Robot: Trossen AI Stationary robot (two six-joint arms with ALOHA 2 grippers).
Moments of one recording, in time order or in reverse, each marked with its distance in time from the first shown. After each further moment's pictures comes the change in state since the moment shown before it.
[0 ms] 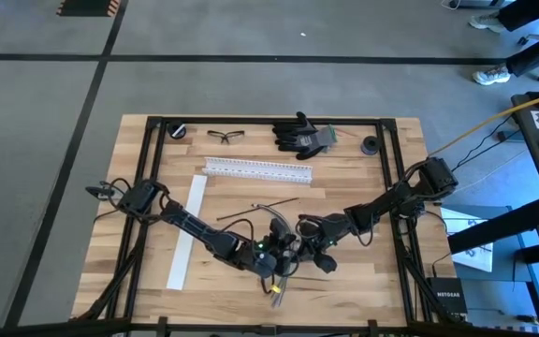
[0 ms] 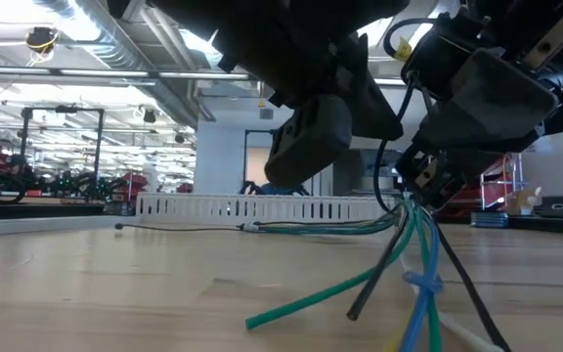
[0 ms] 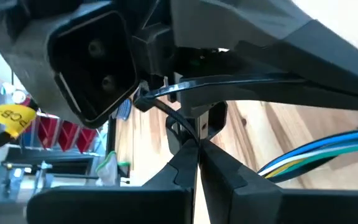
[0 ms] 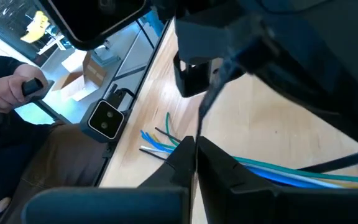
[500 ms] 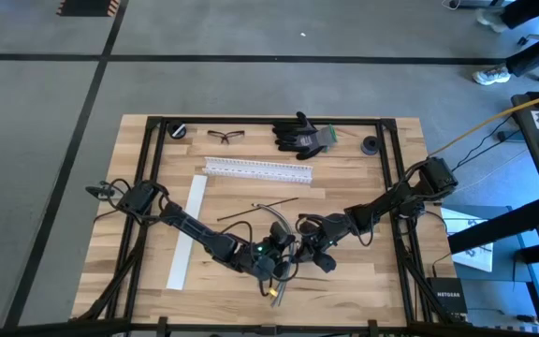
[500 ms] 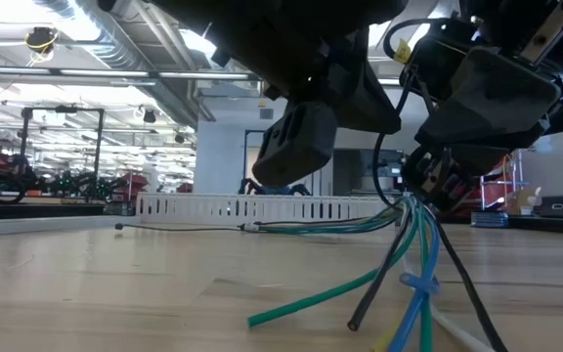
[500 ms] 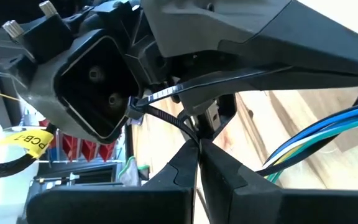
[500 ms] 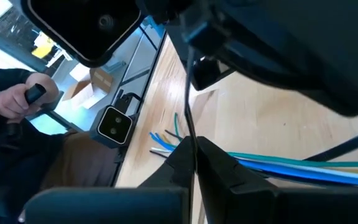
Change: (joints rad) left arm -0.011 0.000 0.000 0.008 -0.045 0.139; right arm 0.001 0.000 0.000 0.006 -0.010 0.102
